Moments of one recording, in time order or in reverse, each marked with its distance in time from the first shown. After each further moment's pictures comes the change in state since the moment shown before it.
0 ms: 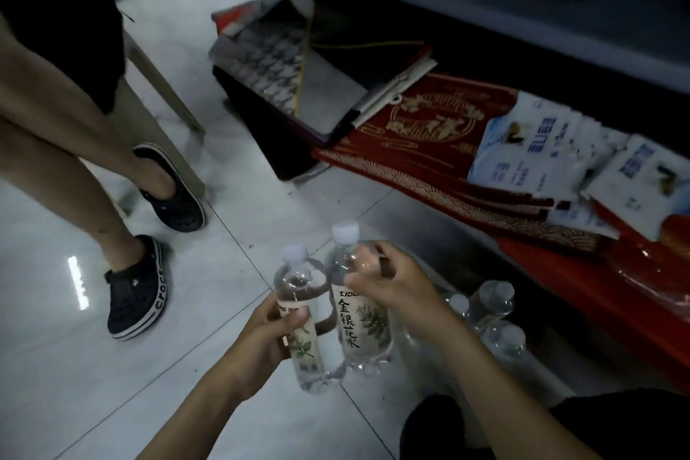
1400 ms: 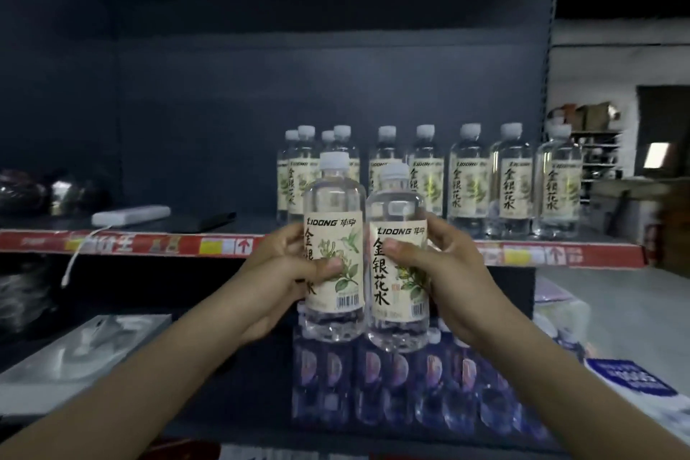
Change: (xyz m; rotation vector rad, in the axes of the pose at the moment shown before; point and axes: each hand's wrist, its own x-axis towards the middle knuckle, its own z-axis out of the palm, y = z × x) left_hand -0.027 0.432 0.492 0.155 -0.910 0.660; right_hand -0.267 -0.317 -0.381 0.144 0.984 -0.809
